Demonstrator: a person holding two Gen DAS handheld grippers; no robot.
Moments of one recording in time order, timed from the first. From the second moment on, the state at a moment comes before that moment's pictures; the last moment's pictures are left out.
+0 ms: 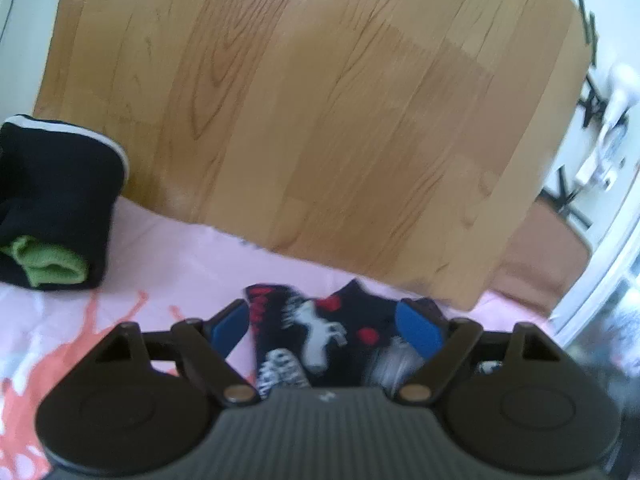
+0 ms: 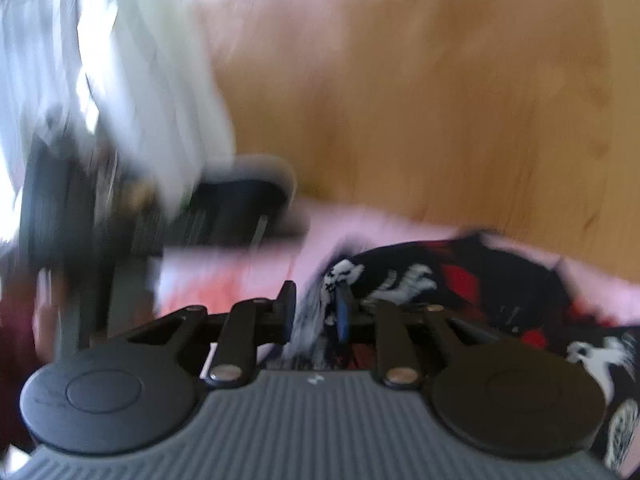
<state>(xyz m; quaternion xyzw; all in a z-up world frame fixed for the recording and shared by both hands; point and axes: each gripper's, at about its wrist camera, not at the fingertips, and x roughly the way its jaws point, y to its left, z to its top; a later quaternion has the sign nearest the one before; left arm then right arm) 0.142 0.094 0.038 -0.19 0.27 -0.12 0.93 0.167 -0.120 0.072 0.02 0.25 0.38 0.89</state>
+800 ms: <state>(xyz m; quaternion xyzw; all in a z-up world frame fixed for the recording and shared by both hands) 0.167 0.028 0.036 -0.09 0.22 -0.08 0.97 0.210 -0.299 0.028 0.16 0.23 0.05 0.96</state>
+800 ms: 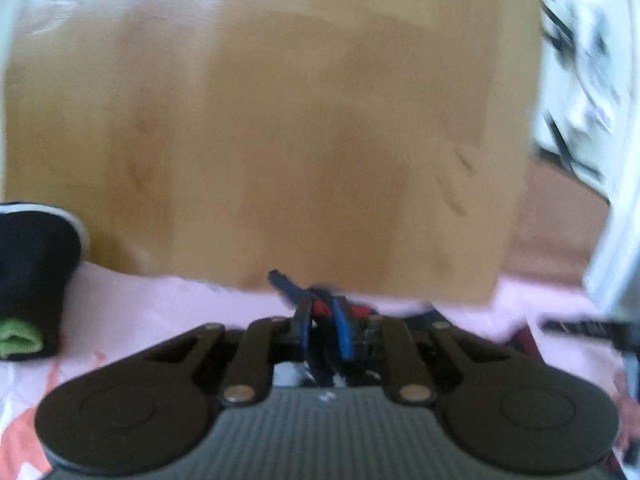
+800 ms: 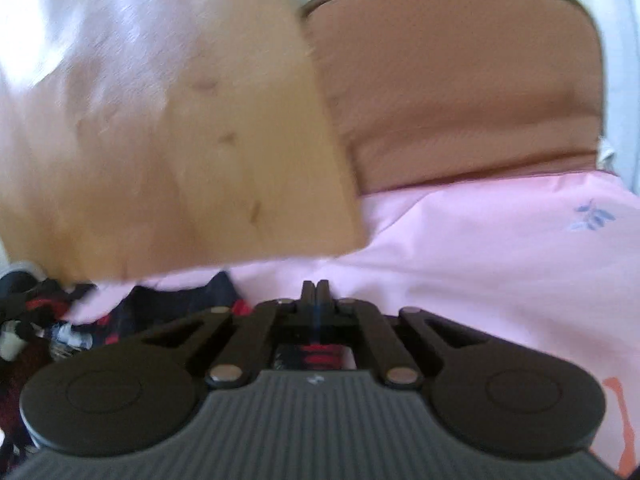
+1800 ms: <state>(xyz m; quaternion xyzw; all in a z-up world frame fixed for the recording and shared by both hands) 0.134 0.132 -0.027 -0.29 0.29 -0.02 0.91 0.276 -0.024 0.078 0.00 0.35 0.29 0.89</state>
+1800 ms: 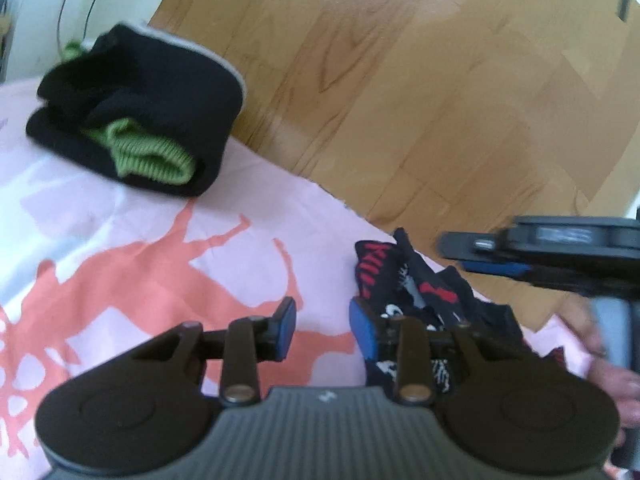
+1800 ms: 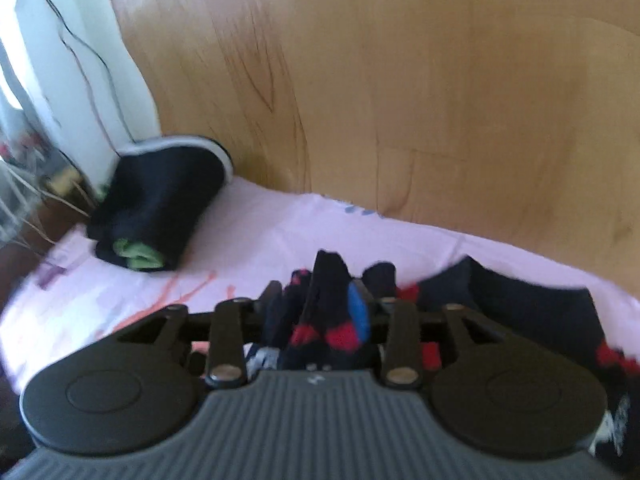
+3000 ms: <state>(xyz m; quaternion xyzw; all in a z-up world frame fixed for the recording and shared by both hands) 0.184 -0.010 -0.001 -0.13 0.37 -0.16 0.90 0.148 -0.263 0.015 0.11 0.33 0.16 0.92</state>
